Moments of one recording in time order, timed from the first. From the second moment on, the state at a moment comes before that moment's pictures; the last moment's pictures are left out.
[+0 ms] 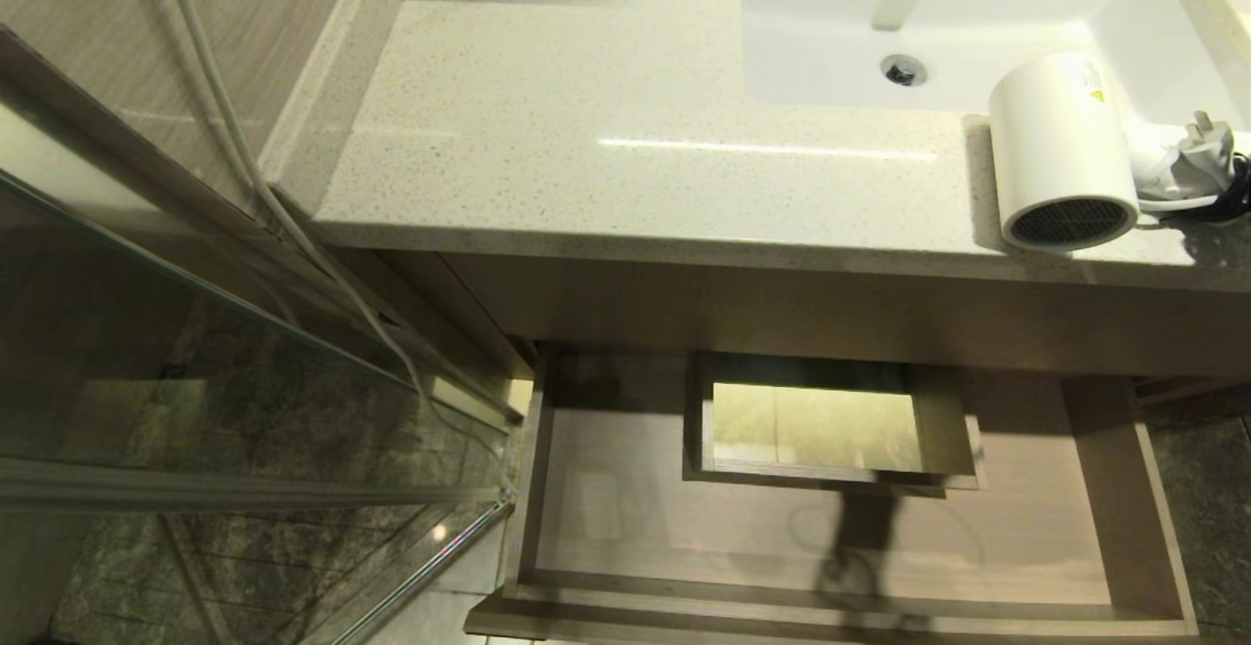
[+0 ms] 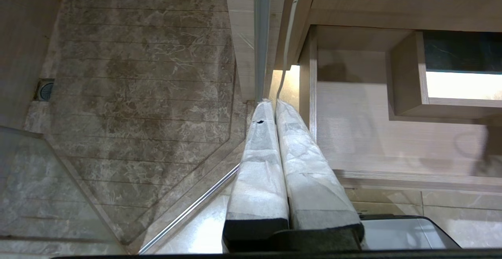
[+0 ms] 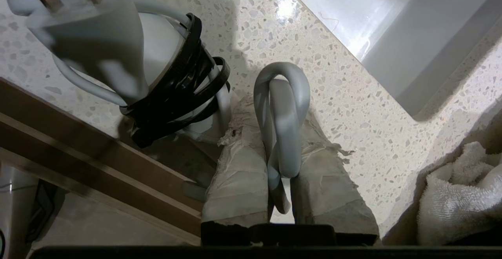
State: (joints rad) left arm 0.00 0.00 0.00 0.00 0.00 0.00; right arm -0.42 1.51 -1.75 0.71 0.40 -0.88
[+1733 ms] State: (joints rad) left arm 0.00 0.00 0.00 0.00 0.00 0.00; right arm -0.48 1.50 -1.80 0.75 0.38 -0.86
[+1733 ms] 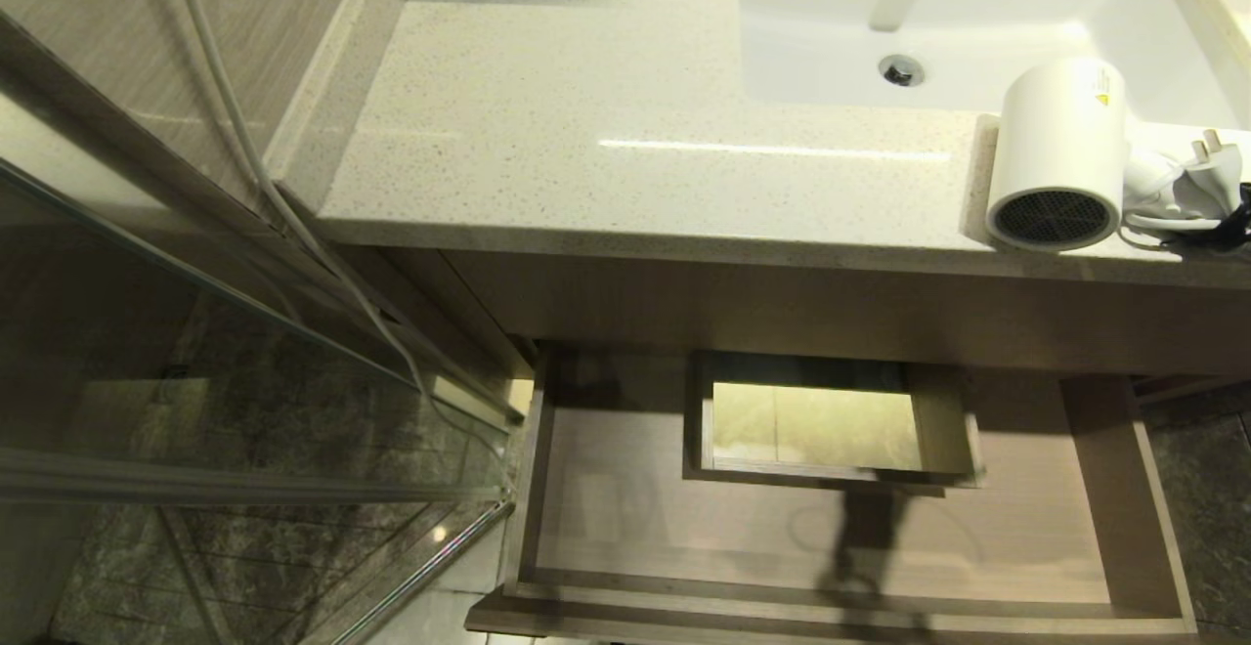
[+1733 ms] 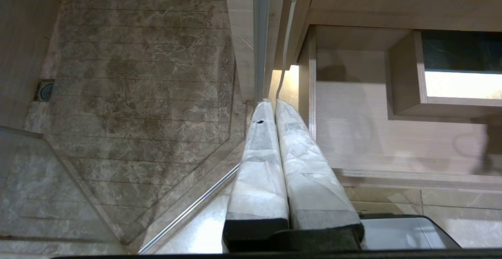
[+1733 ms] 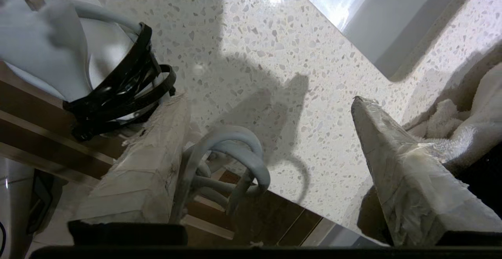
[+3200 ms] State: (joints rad) left arm 0.00 0.00 0.00 0.00 0.00 0.00; right arm -0.47 1.39 -1.79 0.82 0.49 -0.86
